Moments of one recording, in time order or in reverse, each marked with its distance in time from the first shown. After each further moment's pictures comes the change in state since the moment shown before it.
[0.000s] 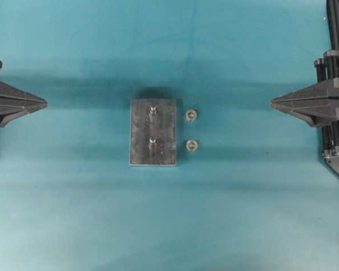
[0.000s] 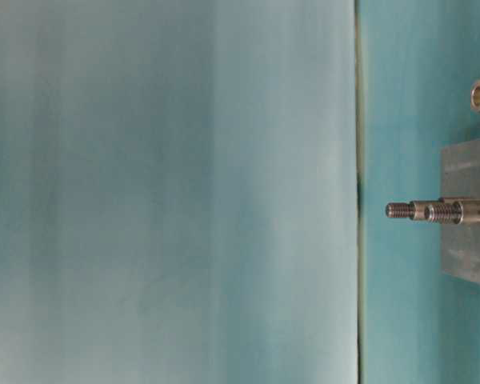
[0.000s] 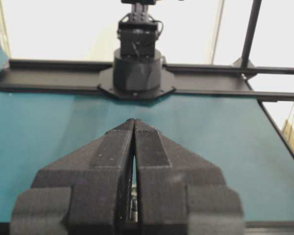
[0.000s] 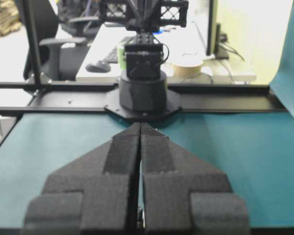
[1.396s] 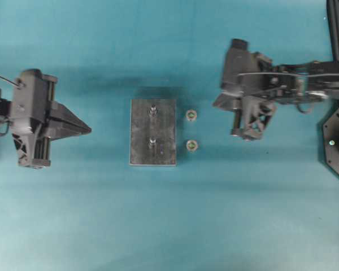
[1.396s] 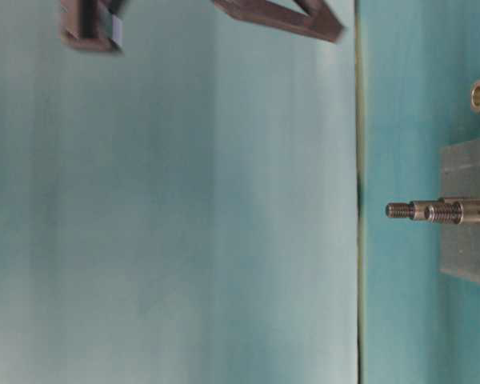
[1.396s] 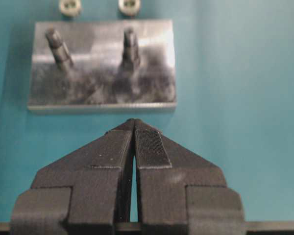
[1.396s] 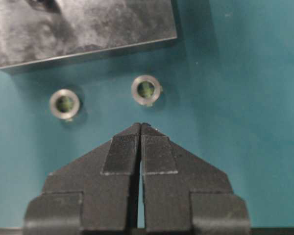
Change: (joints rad) left arm -0.020 0.446 -0.221 0.015 0.482 0.023; right arm -0.161 0.724 -0.407 -0.005 0.730 0.021
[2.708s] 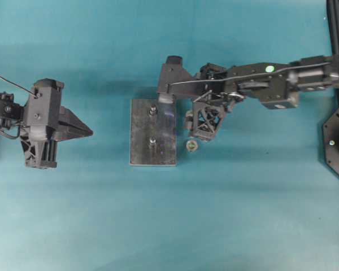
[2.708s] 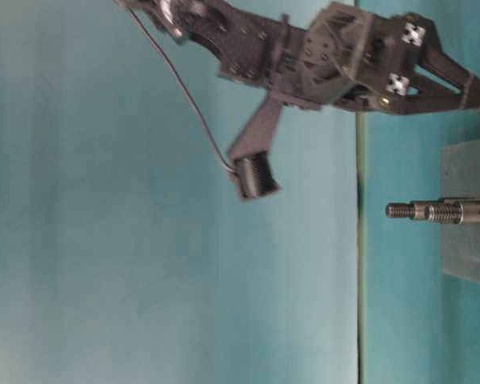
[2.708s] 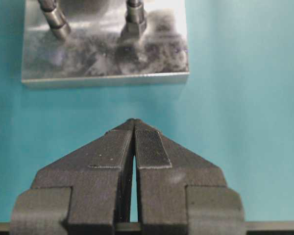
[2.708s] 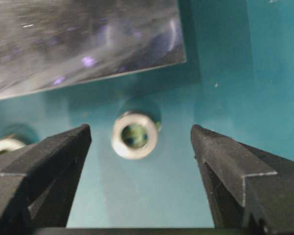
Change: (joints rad) left arm 0.014 0.069 0.035 0.002 -0.057 0.034; right arm -0.020 0.436 -0.262 -0.002 0.124 0.000
